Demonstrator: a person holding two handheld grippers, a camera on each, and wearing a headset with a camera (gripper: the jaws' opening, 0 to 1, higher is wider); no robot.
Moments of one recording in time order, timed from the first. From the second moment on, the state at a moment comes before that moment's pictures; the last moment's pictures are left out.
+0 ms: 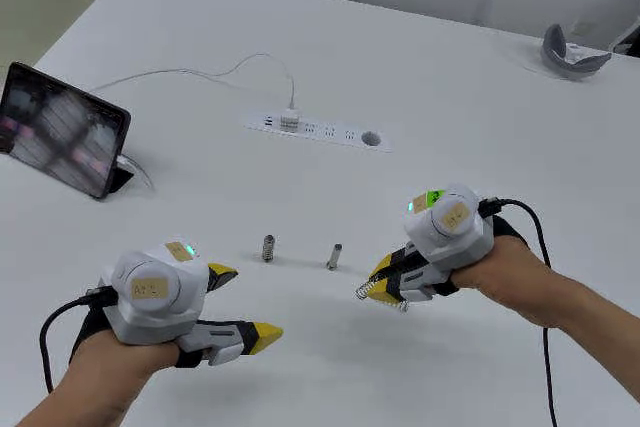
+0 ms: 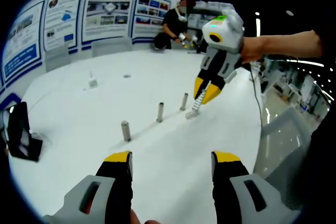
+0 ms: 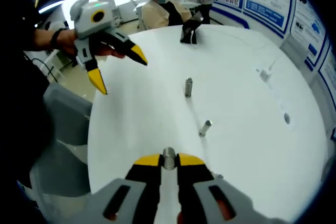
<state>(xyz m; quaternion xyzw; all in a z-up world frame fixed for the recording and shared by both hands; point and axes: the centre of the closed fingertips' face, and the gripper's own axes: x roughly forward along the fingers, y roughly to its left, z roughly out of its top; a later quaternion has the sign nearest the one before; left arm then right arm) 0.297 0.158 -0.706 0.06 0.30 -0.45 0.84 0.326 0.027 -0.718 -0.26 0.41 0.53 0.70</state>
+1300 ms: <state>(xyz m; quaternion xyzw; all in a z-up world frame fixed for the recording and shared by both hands) 0.287 0.179 -0.717 0.04 0.32 -0.41 0.85 0.393 0.043 -0.723 -0.31 0.39 0.53 0.68</state>
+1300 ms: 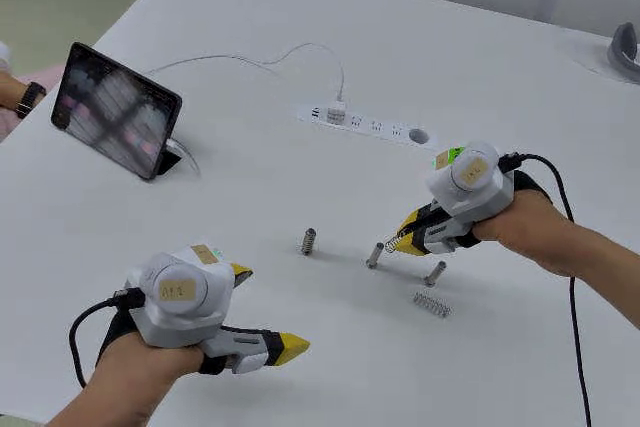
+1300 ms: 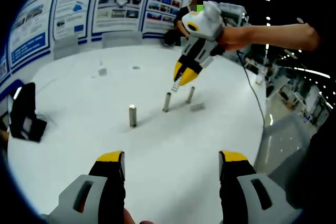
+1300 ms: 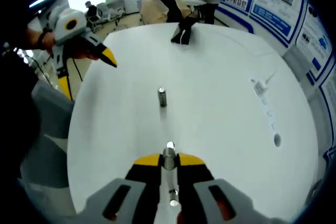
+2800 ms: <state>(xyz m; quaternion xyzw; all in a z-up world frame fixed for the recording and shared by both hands) 0.289 0.186 -0.719 0.03 0.33 -0.41 0.85 0.399 0.063 -0.753 -0.33 0.40 0.55 0.66</state>
